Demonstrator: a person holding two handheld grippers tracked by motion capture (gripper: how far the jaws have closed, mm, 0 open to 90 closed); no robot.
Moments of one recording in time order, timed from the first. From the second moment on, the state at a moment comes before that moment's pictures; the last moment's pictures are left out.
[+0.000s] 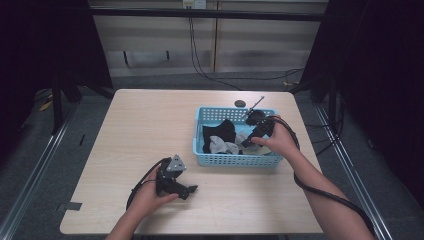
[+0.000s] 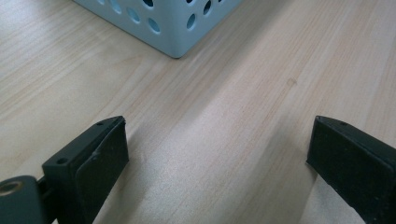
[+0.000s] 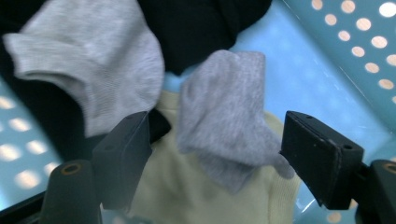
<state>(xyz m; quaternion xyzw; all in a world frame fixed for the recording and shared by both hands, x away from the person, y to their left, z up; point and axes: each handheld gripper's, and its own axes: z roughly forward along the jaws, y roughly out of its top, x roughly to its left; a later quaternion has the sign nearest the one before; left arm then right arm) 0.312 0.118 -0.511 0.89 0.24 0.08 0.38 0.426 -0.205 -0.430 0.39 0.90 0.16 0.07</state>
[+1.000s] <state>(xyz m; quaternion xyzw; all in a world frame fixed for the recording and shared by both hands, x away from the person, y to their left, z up) 0.312 0.118 -0.511 0.89 0.24 0.08 0.38 0.430 -0.225 -0.426 0.39 0.91 0.12 0.07</state>
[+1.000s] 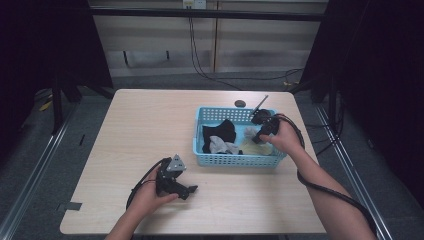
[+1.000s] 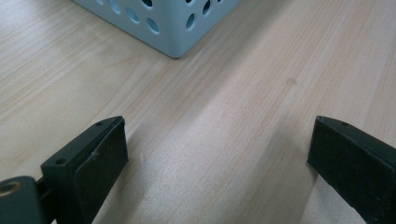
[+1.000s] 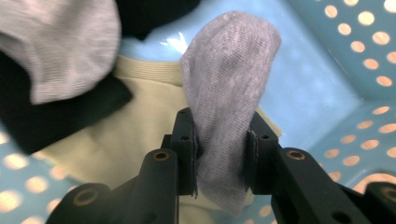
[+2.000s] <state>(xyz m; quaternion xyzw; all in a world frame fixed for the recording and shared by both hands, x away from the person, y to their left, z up) 0.313 0.118 -0.510 0.89 0.24 0.08 0.37 0.357 -0.200 -0.360 0.27 0.94 0.18 0.05</state>
